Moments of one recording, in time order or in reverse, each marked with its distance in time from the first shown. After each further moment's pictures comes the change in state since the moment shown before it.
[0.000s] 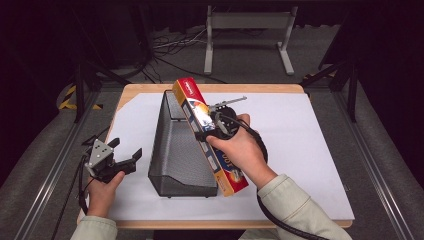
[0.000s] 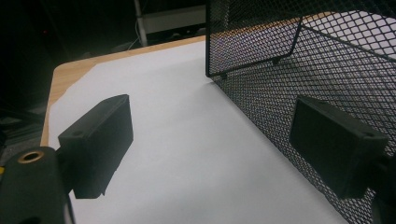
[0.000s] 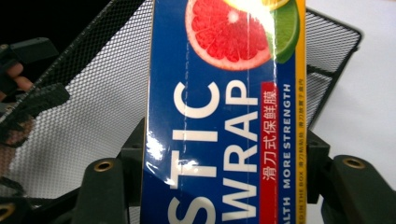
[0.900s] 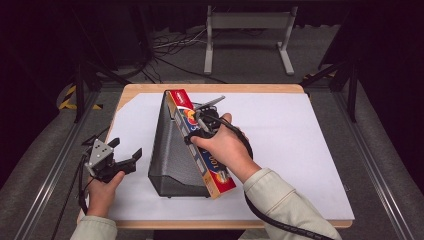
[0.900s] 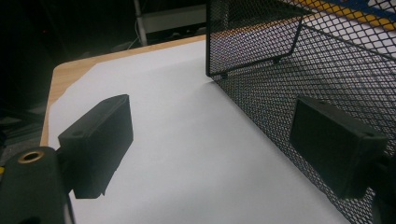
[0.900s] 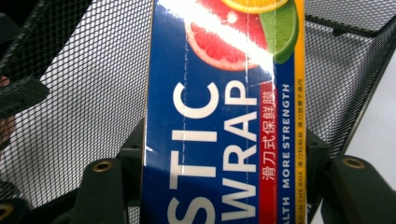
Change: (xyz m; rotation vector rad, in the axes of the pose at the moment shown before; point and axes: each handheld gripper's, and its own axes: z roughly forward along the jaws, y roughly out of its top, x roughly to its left) left arm 0.001 0.000 0.000 0.003 0.001 0.001; right arm 0.019 0.011 0.039 0.167 -0.050 0.068
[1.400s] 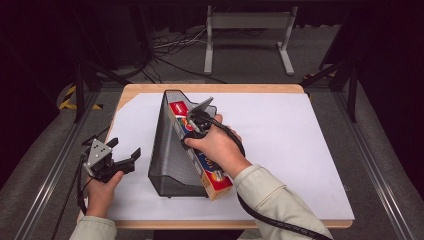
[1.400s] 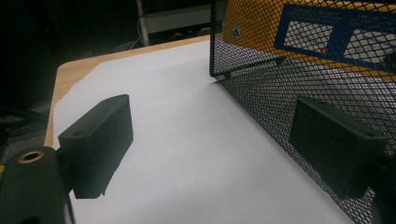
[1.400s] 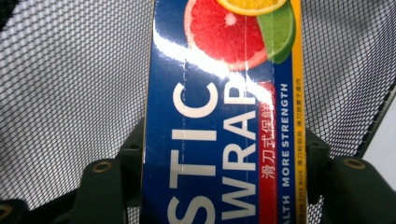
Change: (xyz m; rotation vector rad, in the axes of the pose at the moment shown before) left arm 0.002 -0.001 -0.001 -0.001 0.007 -0.004; right arm 0.006 0.008 0.030 0.165 -0.081 0.026
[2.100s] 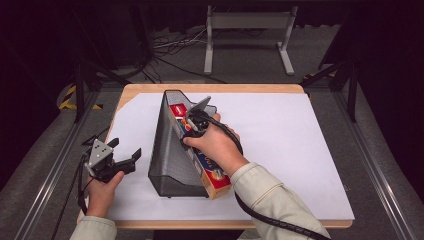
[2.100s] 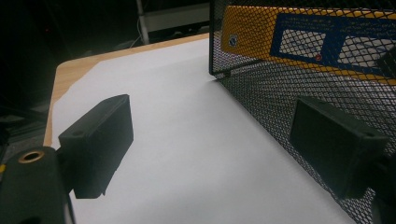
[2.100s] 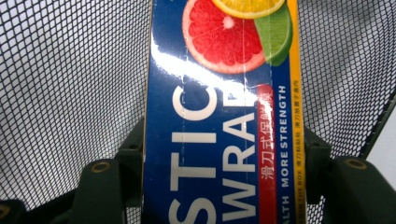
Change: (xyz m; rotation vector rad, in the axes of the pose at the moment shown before) left arm -0.001 -0.001 0.002 0.006 -0.001 0.008; right arm 0.001 0.006 0.005 0.041 -0.021 0.012
